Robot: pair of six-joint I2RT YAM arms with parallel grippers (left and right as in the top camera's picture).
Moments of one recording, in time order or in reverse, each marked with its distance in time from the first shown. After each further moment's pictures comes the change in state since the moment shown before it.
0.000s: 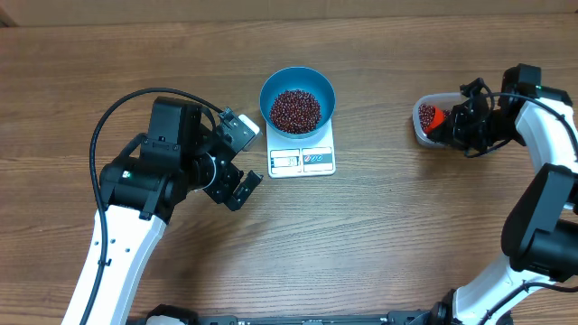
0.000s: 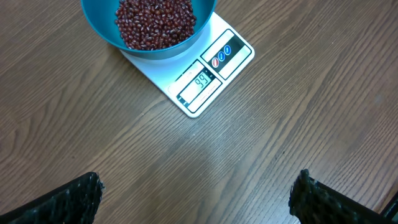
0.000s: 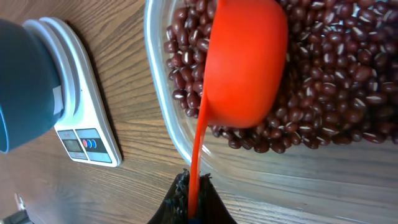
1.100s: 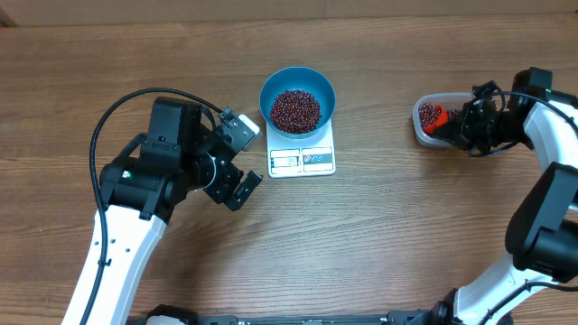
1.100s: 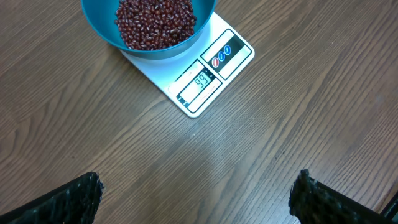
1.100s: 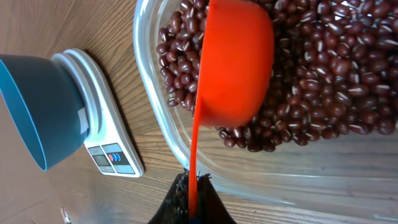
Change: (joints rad) left arm 0.000 0.000 0.000 0.000 0.000 0.000; right arm -0.048 0.008 -0.006 0.023 -0.071 0.108
